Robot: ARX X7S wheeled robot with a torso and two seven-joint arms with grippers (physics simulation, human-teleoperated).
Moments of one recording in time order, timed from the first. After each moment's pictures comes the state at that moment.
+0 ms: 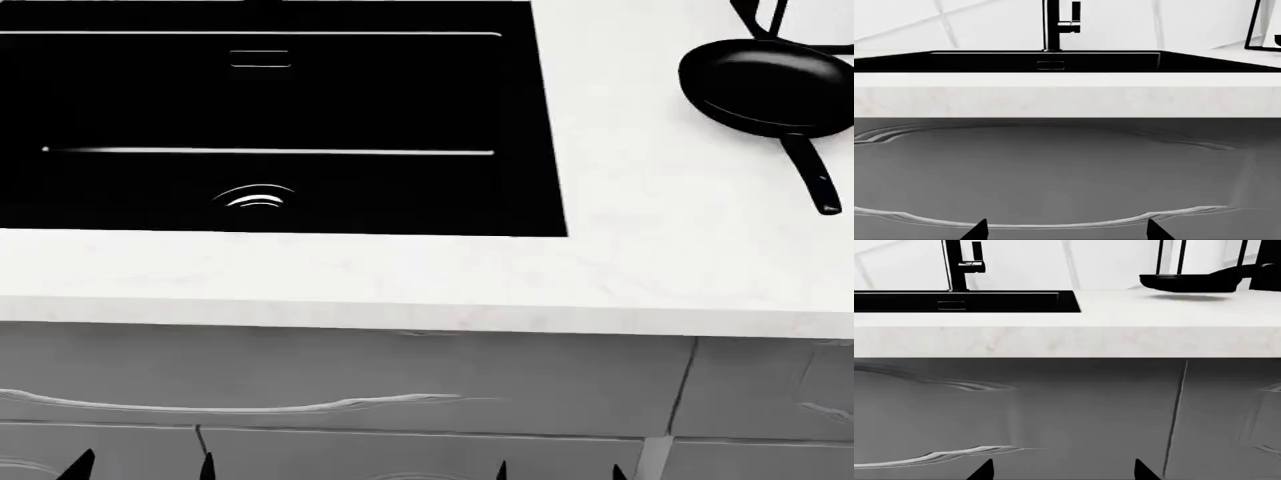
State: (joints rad) left arm 0.00 0.00 0.00 0.00 0.00 0.00 0.00; right arm 0.00 0.00 0.00 0.00 0.00 0.00 0.00
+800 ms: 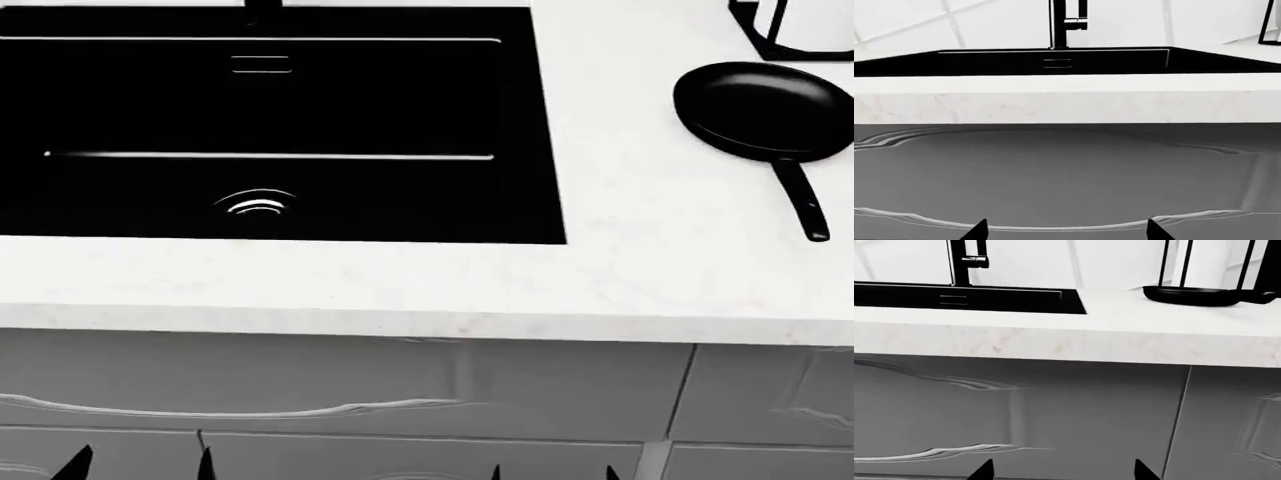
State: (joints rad) left arm -0.03 -0.07 0.09 -0.01 -0.06 -0.03 -0.12; right arm 0.01 0.07 -0.10 0.02 0.04 0.00 0.09
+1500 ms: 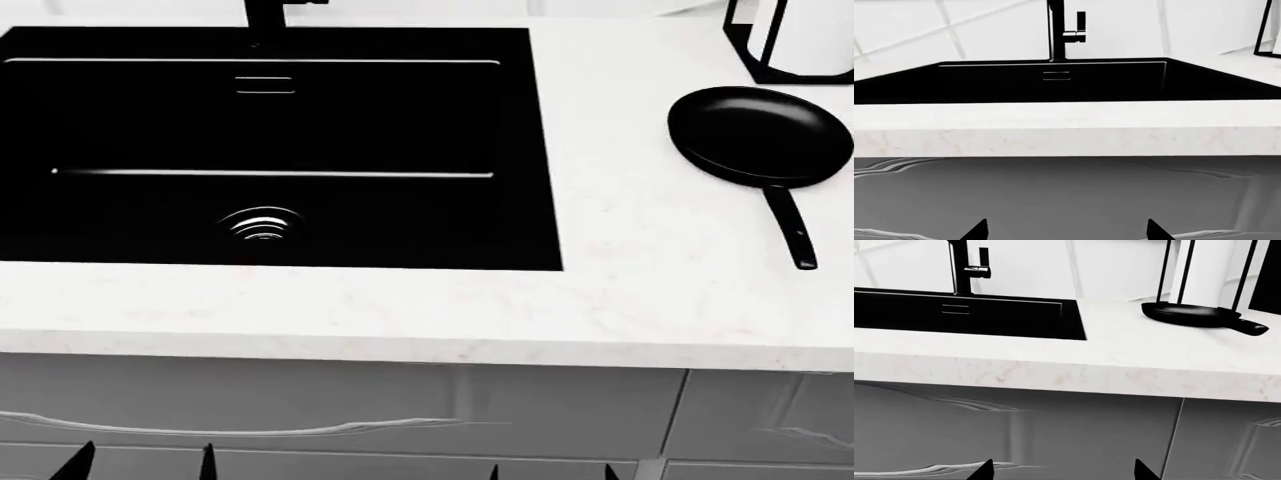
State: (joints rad) left arm -0.04 -0.11 0.14 -0.01 -0.10 -0.03 -0.16; right arm 0.01 0.11 -0.15 0.01 0.06 0.00 0.14
